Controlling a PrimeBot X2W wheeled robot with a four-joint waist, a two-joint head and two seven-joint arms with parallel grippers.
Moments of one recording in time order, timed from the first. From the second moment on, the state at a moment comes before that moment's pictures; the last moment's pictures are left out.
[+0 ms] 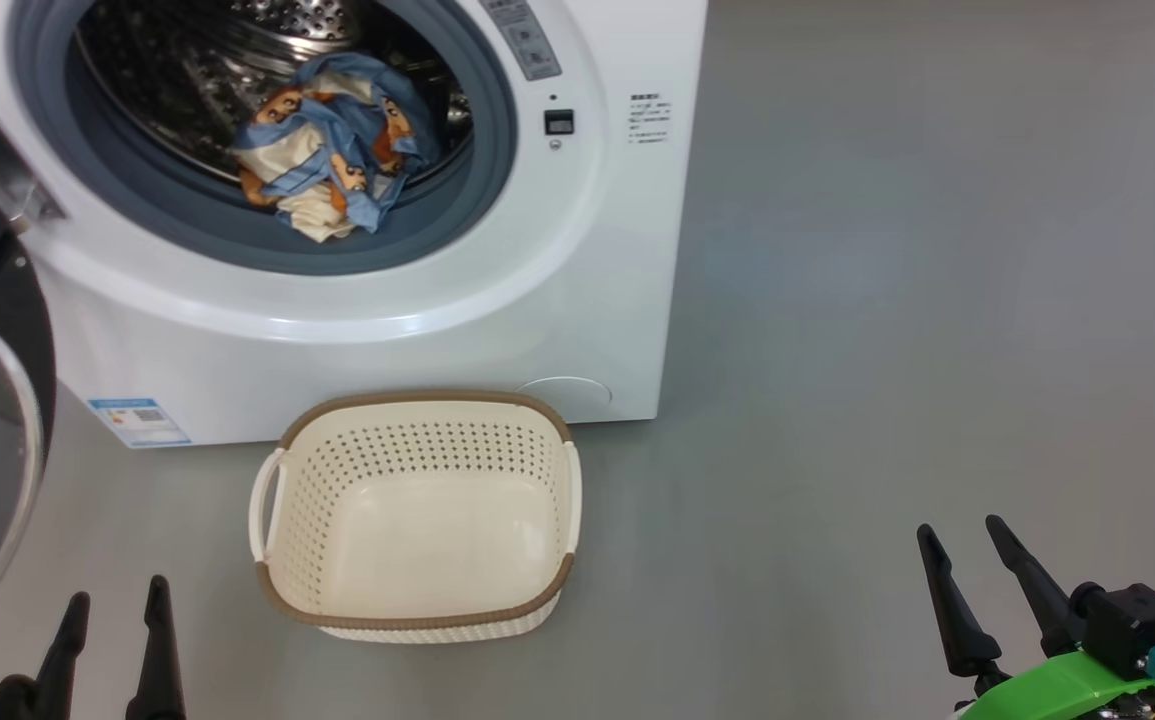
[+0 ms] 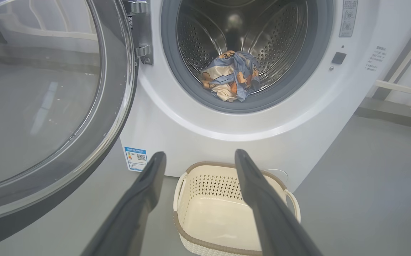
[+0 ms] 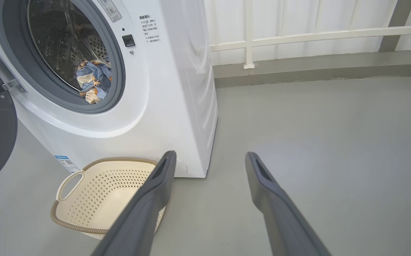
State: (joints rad) left arm 0.04 0.16 0.08 0.21 -0.38 -0.13 -0.26; right arm -0.02 -0.18 0.03 0.23 0.32 0.13 -0.25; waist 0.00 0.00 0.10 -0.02
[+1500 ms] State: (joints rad) left arm 0.09 0.05 0.16 0.21 -0.37 -0.13 -0.26; right arm -0.07 -0.23 0.18 0.27 0.32 0.13 -0.25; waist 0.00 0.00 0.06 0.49
